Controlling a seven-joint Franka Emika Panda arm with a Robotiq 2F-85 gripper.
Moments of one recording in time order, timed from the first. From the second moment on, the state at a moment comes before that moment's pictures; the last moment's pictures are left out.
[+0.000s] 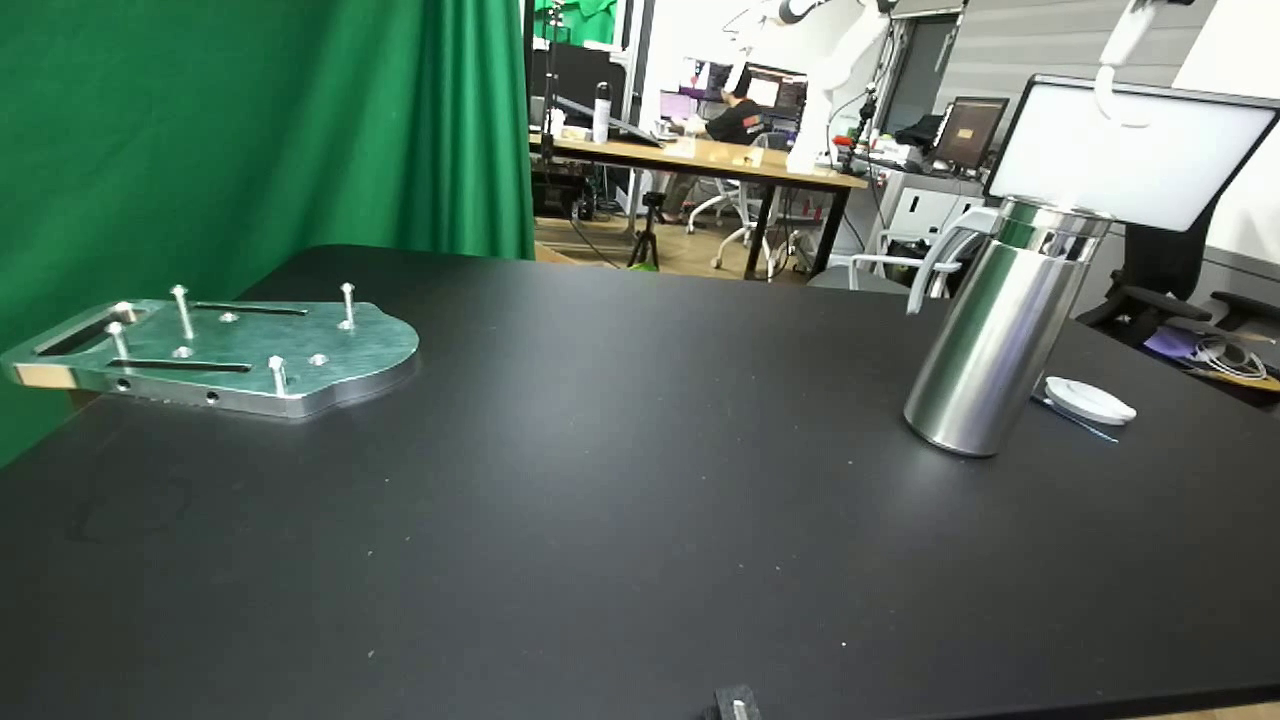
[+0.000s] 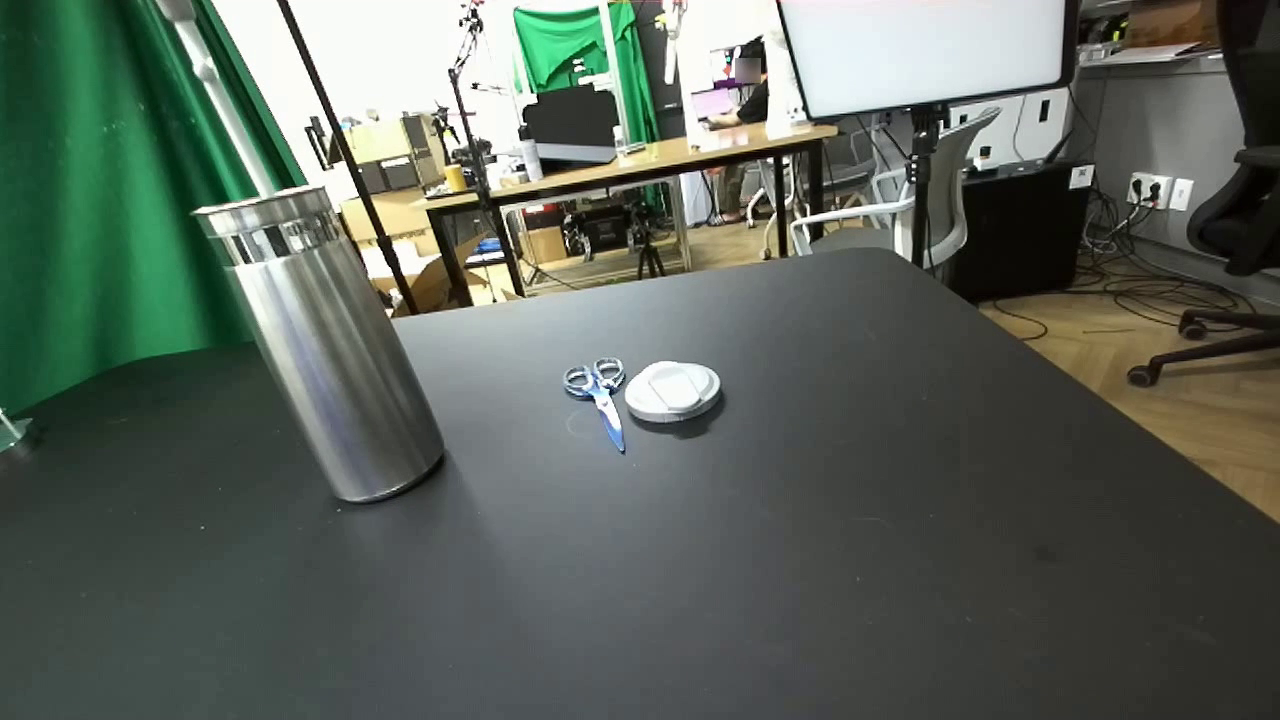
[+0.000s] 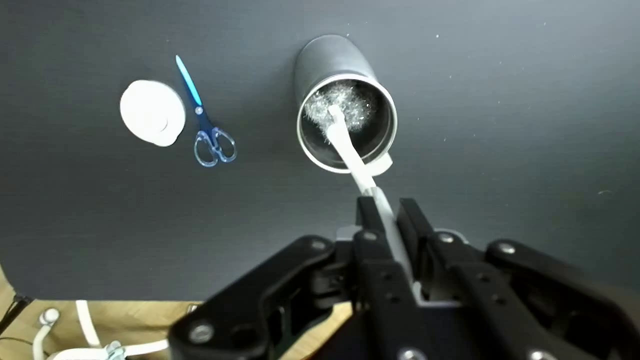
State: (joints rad) arm -0.06 -0.43 -0.14 -2.32 0.02 2.03 -0.26
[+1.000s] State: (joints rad) arm -0.04 -0.32 -0.09 -2.41 0.02 2.14 -0.26
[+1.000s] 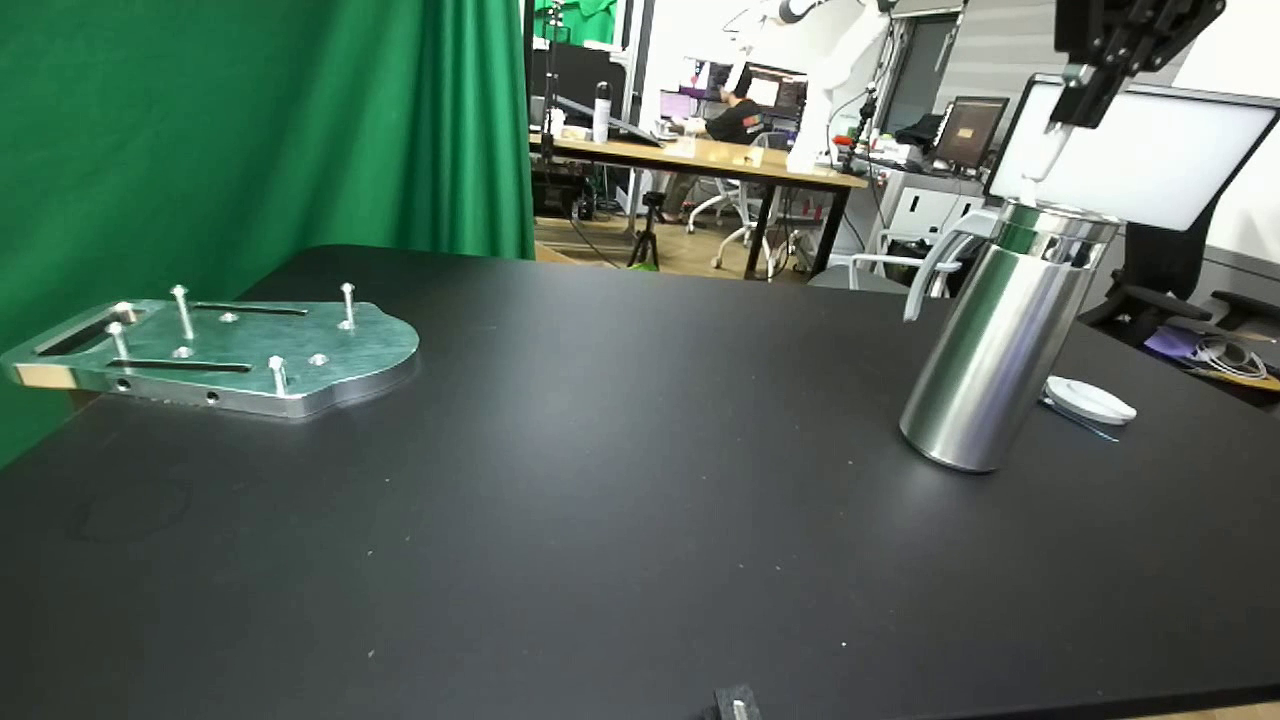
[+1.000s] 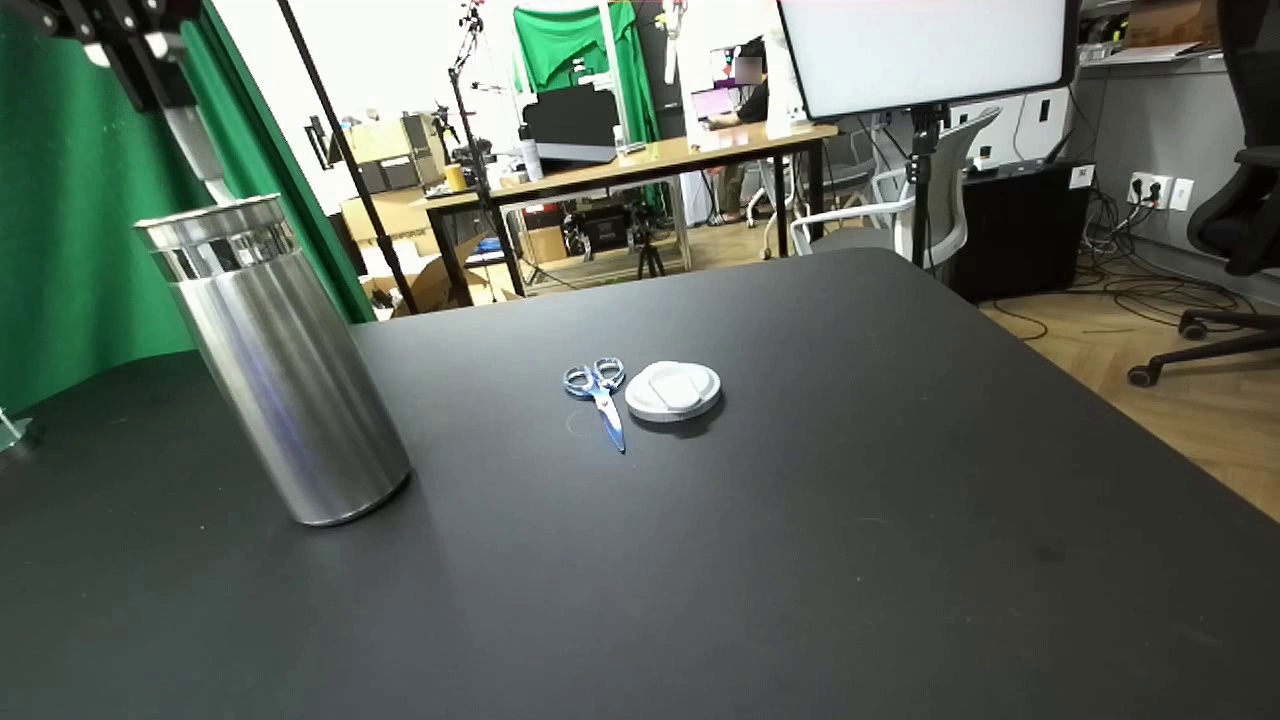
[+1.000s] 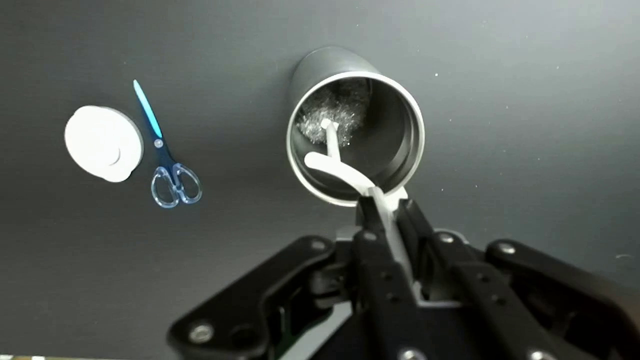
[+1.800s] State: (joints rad) arm -0.05 -0.42 -0.12 -2.40 0.02 2.10 -0.26
